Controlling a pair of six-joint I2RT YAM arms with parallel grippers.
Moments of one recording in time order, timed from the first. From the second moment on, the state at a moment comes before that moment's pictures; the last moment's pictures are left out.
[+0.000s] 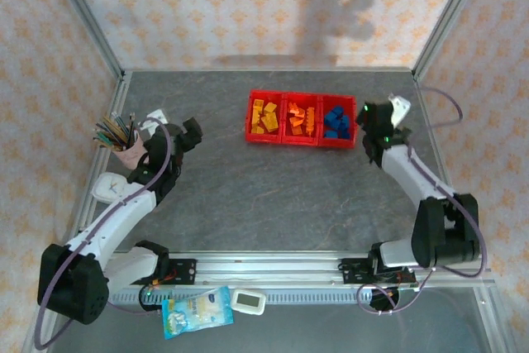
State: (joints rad) left arm -0.23 1.05 0.63 -0.04 -0.49 -0.54; right arm 0.11 1.35 0.81 -0.12 0.57 0.49
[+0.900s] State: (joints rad) left arm -0.03 1.54 0.19 1.22 -0.39 -0.10; right arm 0.03 1.53 0.23 1.08 0.19 0.20
